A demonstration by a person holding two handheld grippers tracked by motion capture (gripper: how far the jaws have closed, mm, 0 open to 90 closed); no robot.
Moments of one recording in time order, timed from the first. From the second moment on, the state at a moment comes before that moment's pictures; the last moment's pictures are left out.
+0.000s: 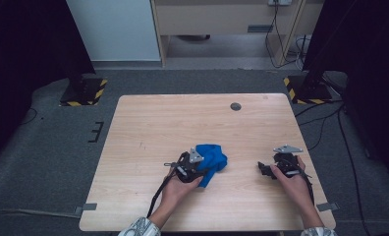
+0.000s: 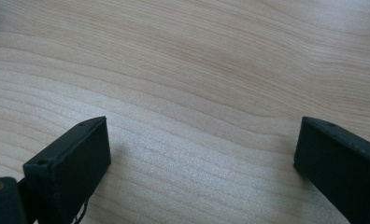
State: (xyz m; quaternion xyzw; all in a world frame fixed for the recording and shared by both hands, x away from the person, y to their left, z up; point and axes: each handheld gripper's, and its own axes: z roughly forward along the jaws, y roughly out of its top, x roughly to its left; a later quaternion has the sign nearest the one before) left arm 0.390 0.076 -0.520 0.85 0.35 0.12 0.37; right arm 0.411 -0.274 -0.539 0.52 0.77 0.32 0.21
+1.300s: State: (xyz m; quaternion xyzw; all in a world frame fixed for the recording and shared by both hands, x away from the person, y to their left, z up) left arm 0.466 0.083 -0.515 0.84 0.40 0.15 0.35; right arm 0.420 -0.161 -0.519 0.39 0.81 0.42 0.14
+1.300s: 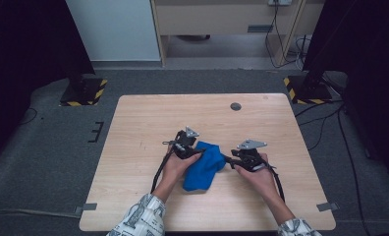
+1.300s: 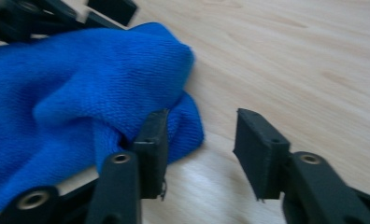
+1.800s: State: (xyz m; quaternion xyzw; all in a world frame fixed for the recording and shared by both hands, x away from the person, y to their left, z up) left arm 0.459 0.087 -0.505 0.83 0.38 0.16 0.38; right arm 0.426 -0.145 -0.530 0.40 0.82 0.40 0.10
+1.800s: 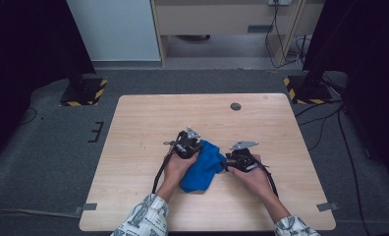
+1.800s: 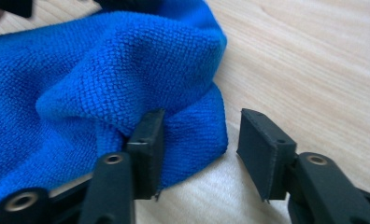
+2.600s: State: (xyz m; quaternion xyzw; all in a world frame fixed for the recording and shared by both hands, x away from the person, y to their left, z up) left arm 0.436 0.121 -0.475 0.80 0.37 0.16 0.44; right arm 0.419 -0.180 -0.505 0.41 0.80 0.41 0.13
